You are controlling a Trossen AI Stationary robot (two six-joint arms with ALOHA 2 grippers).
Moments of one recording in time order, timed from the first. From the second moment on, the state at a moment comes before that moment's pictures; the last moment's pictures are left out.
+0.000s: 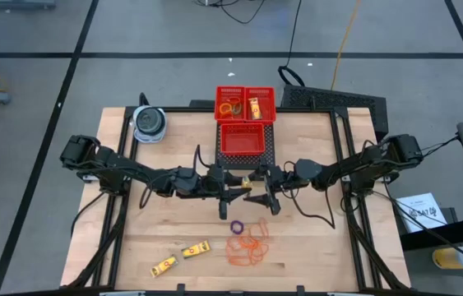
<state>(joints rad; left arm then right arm) -0.22 1.60 0.94 0.68 -0.26 -0.19 0.10 1.51 0.57 1.04 -0.13 0.14</state>
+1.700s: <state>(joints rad) -0.24 1.50 0.94 0.66 -0.54 -0.14 -0.16 1.24 0.57 0.85 -0.09 0.11</state>
